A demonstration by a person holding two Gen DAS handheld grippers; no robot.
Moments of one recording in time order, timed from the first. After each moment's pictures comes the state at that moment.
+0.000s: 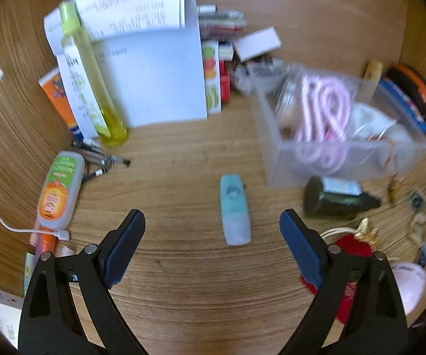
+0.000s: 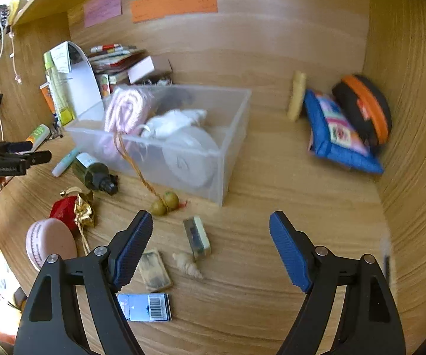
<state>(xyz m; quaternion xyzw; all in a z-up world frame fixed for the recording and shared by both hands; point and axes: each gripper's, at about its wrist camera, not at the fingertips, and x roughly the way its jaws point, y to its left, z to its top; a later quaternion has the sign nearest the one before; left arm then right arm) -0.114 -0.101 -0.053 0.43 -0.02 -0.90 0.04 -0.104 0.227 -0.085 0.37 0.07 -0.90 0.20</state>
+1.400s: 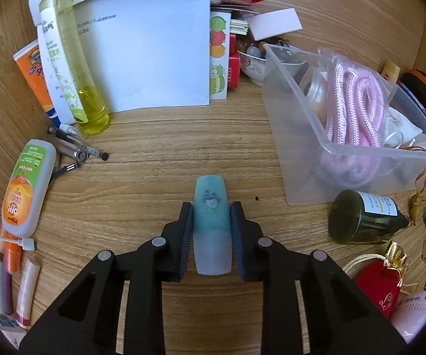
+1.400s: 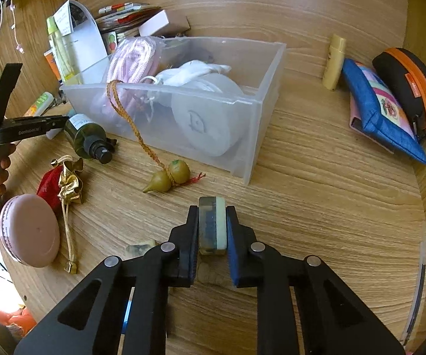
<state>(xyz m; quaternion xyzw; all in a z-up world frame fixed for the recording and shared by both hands) -0.143 -0.106 -0.090 0.44 0.02 -0.90 0.03 -0.129 0.214 -0.122 0.42 0.10 -0.87 0.25</state>
